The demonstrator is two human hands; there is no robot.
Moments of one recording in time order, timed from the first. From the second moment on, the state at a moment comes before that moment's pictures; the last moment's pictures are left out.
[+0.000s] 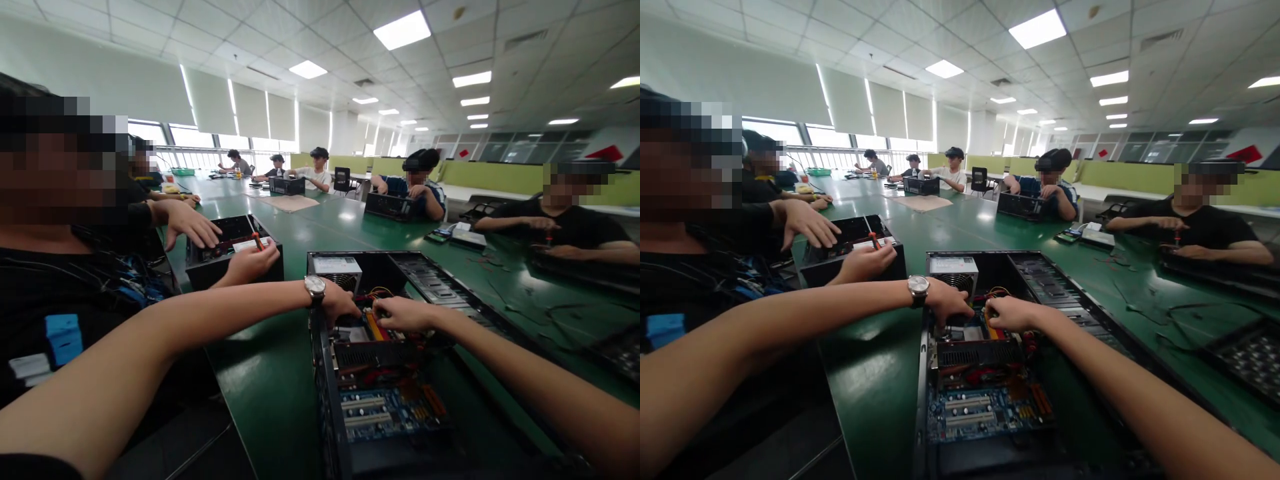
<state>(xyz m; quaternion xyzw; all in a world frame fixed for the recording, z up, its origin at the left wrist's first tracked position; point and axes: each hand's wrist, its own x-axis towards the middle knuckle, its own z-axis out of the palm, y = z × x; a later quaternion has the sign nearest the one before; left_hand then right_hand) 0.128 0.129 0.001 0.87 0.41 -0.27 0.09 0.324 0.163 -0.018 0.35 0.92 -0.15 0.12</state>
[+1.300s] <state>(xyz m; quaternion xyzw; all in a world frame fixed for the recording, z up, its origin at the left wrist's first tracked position) 0.119 0.131 0.015 0.91 0.37 -0.16 0.07 0.327 0.150 -0.008 0.34 0.93 -0.07 0.09</state>
